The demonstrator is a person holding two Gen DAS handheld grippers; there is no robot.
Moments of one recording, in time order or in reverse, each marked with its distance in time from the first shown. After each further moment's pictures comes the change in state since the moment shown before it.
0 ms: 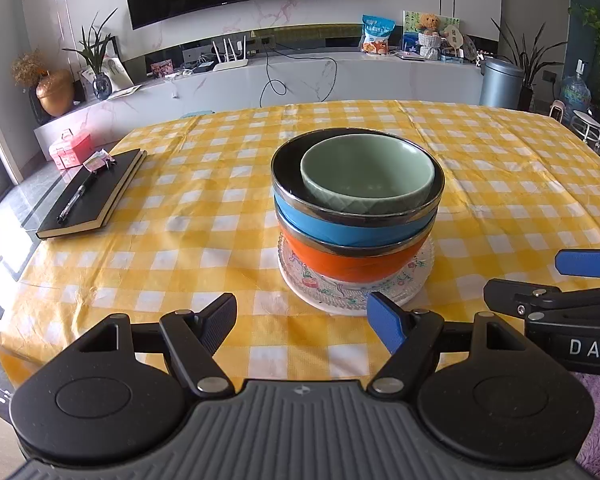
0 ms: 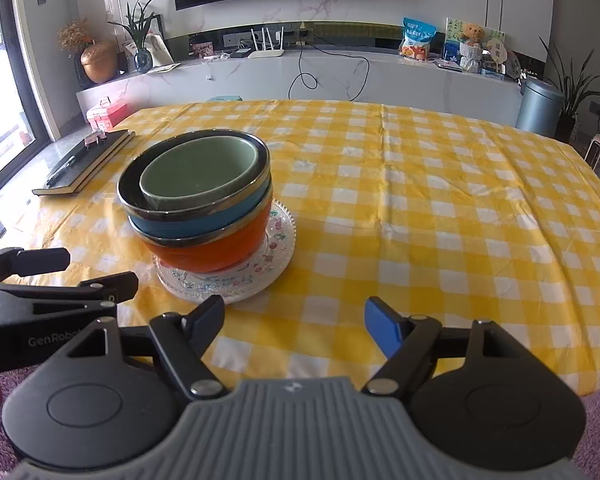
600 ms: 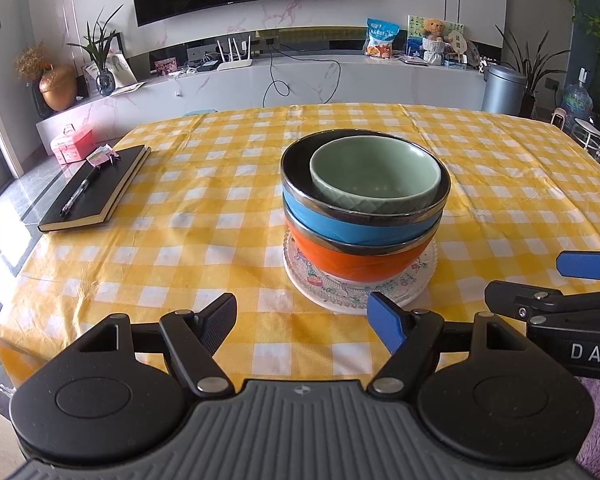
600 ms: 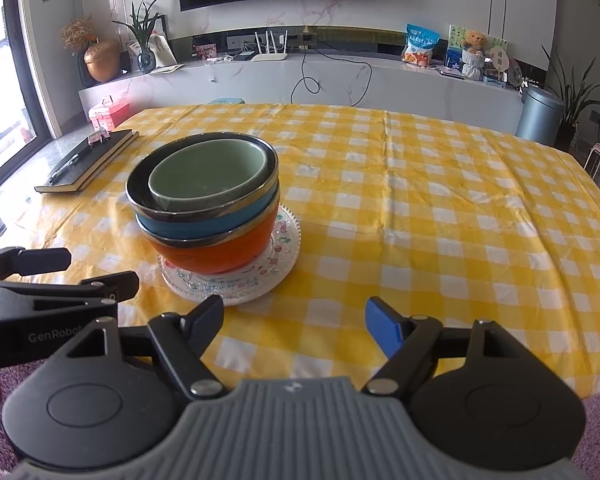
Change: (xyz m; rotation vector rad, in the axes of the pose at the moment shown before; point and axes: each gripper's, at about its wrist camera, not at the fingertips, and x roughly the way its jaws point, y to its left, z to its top) left arm 0.000 0.006 -0.003 -0.026 -0.003 -0.002; right arm -0.003 0.004 -0.001 -0.020 -0.010 -0.004
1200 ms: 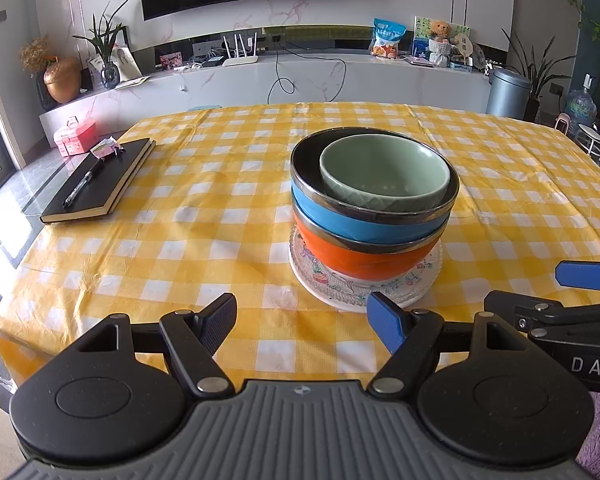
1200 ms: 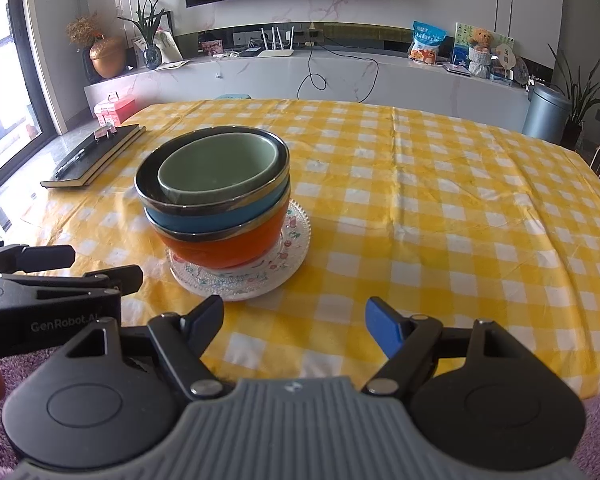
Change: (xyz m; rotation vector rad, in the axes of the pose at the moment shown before) left arm 0.001 0.005 -0.001 -0.019 0.005 -0.001; right arm 0.002 0.003 -0.001 -0.005 0.011 0.018
